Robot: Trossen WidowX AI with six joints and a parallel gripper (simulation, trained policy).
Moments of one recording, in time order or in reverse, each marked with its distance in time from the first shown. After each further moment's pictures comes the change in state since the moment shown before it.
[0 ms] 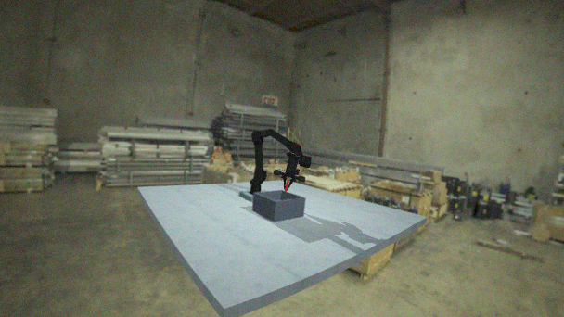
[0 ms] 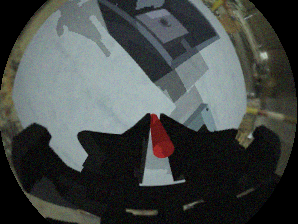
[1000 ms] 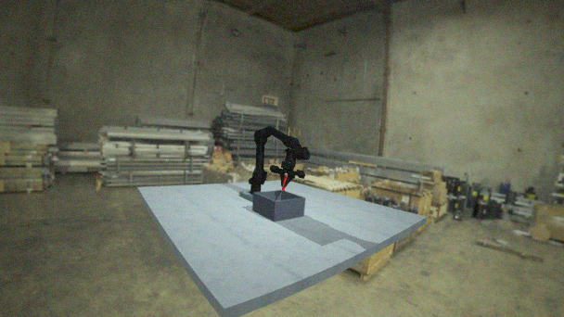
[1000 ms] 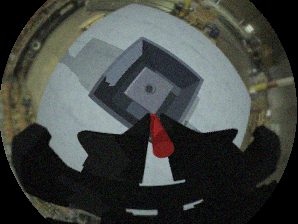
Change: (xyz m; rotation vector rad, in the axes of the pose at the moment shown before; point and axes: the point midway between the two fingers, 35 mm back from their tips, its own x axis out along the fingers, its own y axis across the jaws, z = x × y) arm -0.010 -0.019 0.137 0.279 -0.181 0.011
